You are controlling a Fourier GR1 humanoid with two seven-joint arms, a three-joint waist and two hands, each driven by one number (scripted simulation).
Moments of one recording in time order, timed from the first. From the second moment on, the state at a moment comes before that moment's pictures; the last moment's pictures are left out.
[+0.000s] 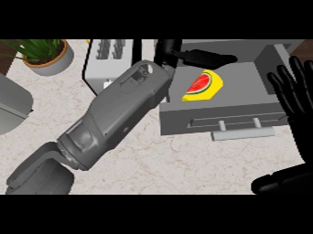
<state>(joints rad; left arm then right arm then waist) -1.31 0.00 -0.55 -0.50 0.76 0.46 -0.44 -0.14 -0.10 -0.09 -2.01 -0.29 0.22 0.14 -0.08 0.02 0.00</state>
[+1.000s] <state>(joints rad) -0.93 0.25 -0.42 -0.99 0.81 0.43 -0.35 -0.01 -0.28 -0.08 -2.10 -0.13 0.40 0.14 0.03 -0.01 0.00</state>
